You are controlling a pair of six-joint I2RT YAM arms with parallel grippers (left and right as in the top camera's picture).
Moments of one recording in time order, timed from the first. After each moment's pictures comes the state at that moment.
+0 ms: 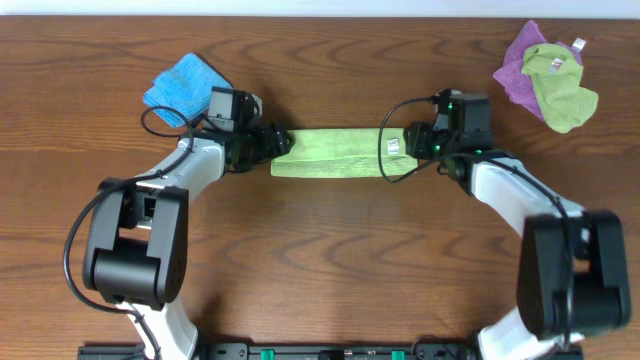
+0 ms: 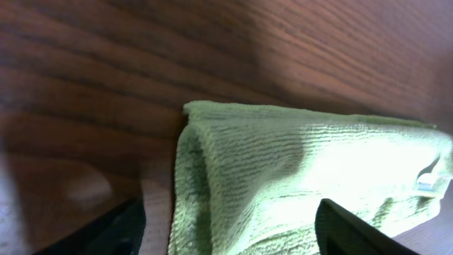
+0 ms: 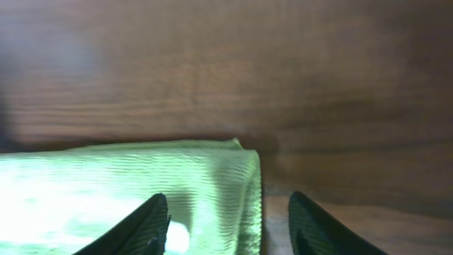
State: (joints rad) left arm -0.18 1.92 1.10 -0.24 0.43 -0.52; right arm 0.10 1.75 0.95 -0.05 -0.19 0.28
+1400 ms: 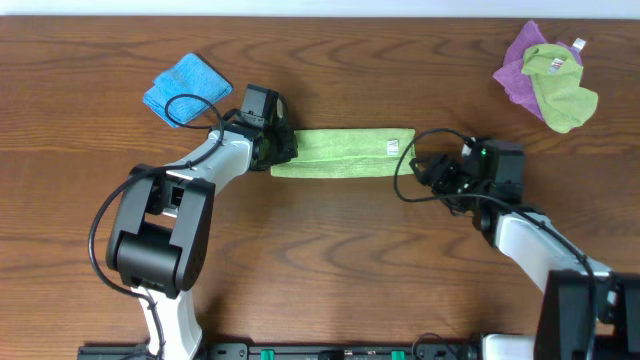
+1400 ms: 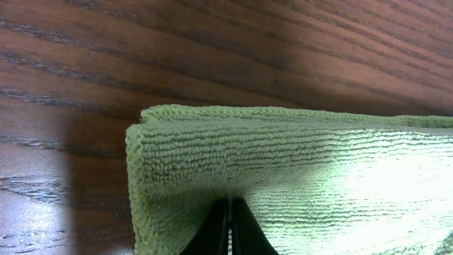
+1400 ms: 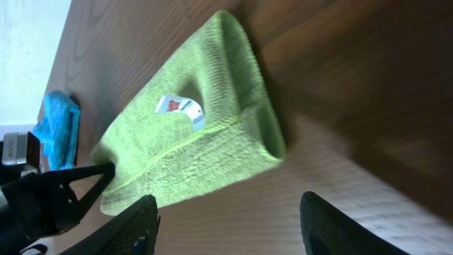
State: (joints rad) left arm -0.30 2.01 1.20 -0.31 0.24 -0.50; right arm -0.01 1.54 0.61 0.09 -0.49 0.74
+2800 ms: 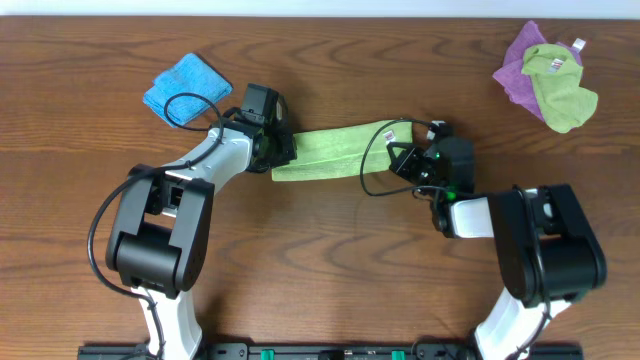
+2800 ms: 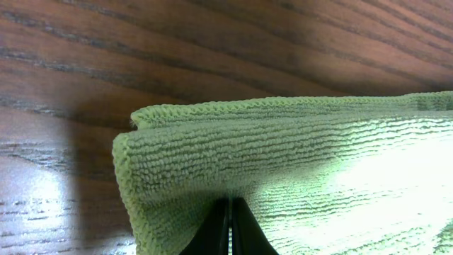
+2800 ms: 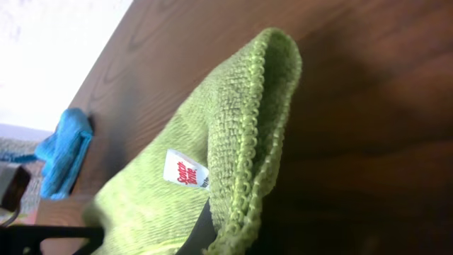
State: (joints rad) left arm -0.30 2.01 1.23 -0.40 0.24 -0.50; right arm 0.15 1.91 0.61 0.77 -0.37 0.80
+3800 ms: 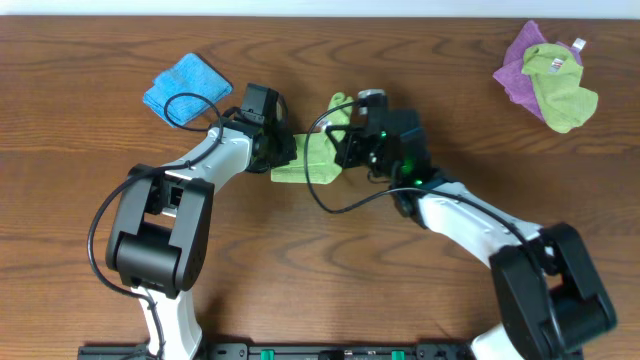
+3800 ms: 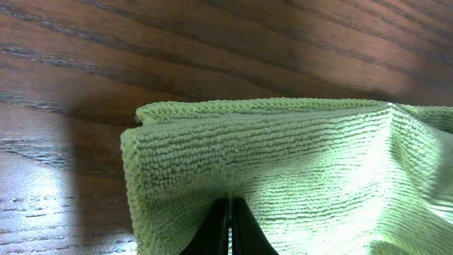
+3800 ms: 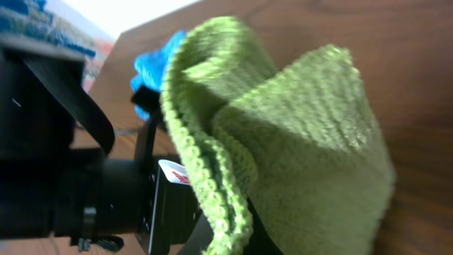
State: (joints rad) left arm -0.30 2.01 1.23 -0.40 0.25 -0.50; right arm 0.46 1.73 0.87 0.38 -0.34 0.57
